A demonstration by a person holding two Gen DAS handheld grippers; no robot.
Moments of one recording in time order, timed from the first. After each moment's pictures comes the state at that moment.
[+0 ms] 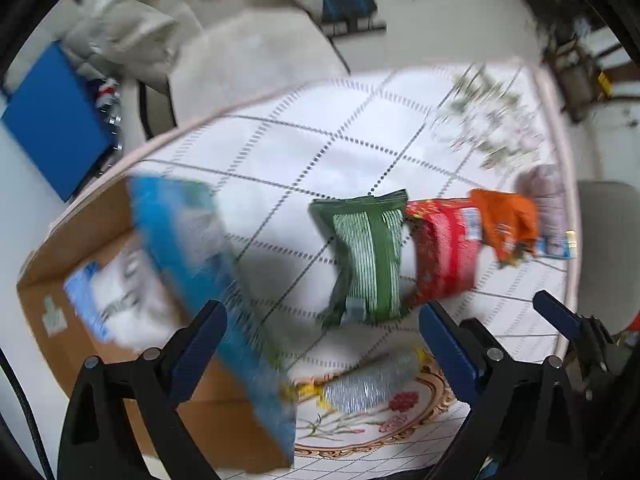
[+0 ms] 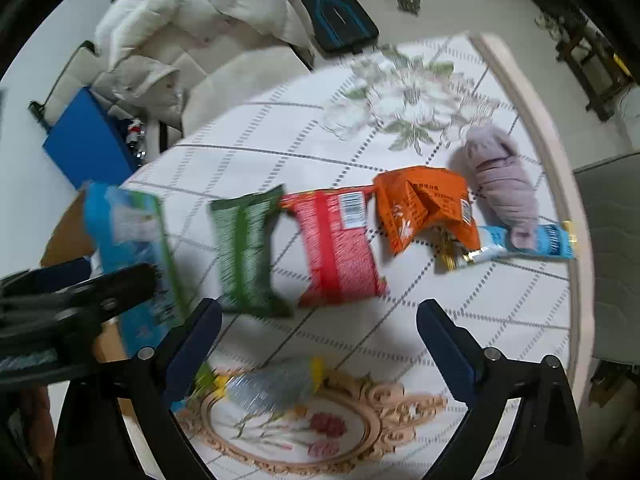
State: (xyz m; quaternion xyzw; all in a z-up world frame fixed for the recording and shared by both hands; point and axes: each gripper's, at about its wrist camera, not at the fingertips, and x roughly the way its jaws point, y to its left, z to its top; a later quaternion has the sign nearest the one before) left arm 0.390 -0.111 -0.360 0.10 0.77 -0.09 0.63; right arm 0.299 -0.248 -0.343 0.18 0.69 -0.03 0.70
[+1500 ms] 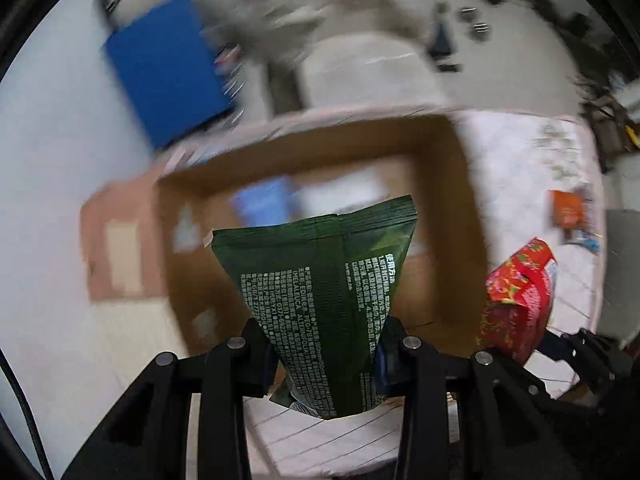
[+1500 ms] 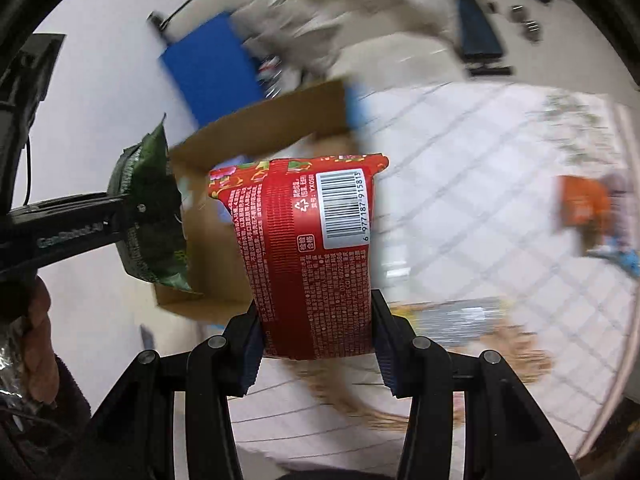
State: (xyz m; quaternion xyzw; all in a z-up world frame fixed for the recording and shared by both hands) left arm 0.324 0.141 -0.246 0.06 0.74 0.01 0.67; right arm 0.244 -0.043 -0.264 0.15 0.69 0.16 0.69
